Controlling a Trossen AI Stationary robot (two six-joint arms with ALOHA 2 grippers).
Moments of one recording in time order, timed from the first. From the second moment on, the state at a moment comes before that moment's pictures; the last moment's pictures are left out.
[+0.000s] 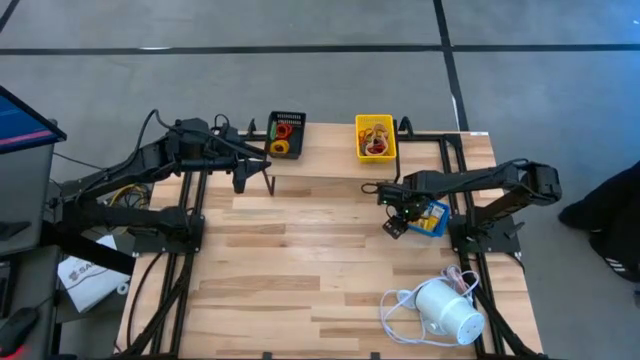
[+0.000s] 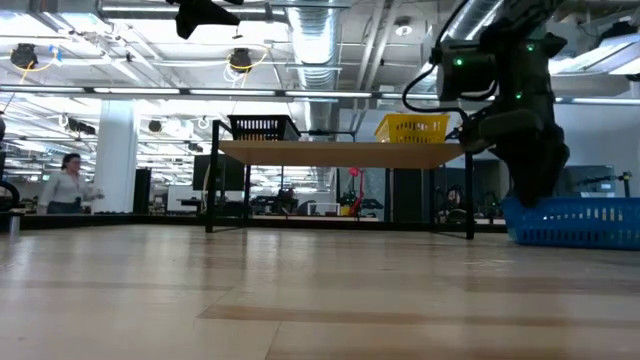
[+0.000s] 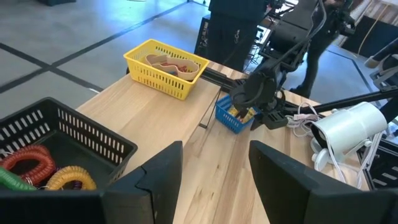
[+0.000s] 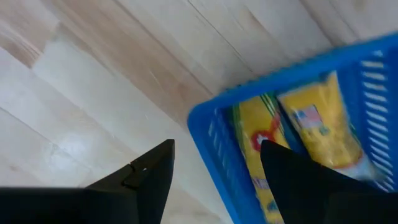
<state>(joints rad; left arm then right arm) 0.36 0.92 1.05 -0.47 0.08 -0.20 -0.16 1.43 0.83 -0.96 -0.05 0.63</state>
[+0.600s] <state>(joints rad) 0.36 0.92 1.05 -0.47 0.08 -0.19 -0.16 1.46 0.74 -0.83 -0.06 0.61</state>
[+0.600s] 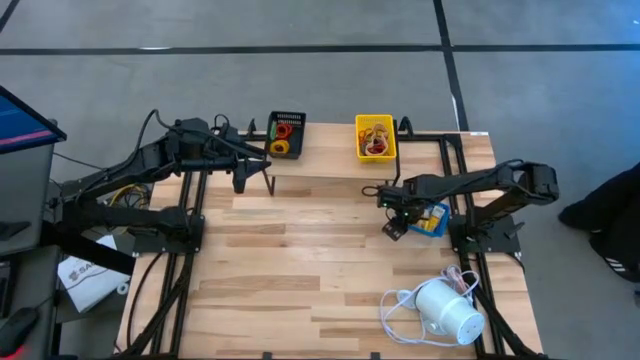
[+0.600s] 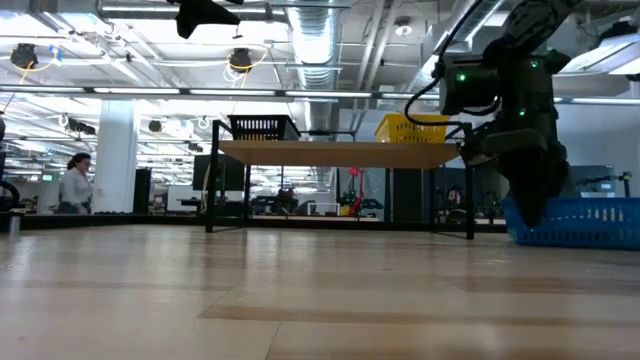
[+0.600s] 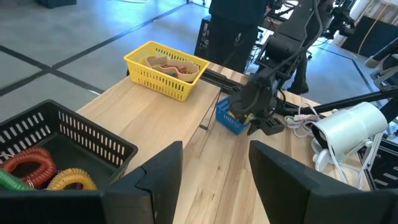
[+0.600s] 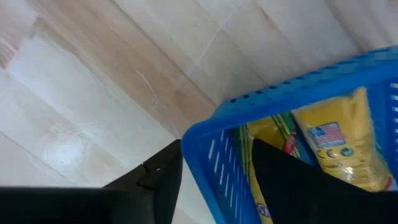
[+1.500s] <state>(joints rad) 0.36 0.92 1.05 -0.47 0.08 -0.19 -0.06 1.59 1.22 -1.34 -0.02 0.53</state>
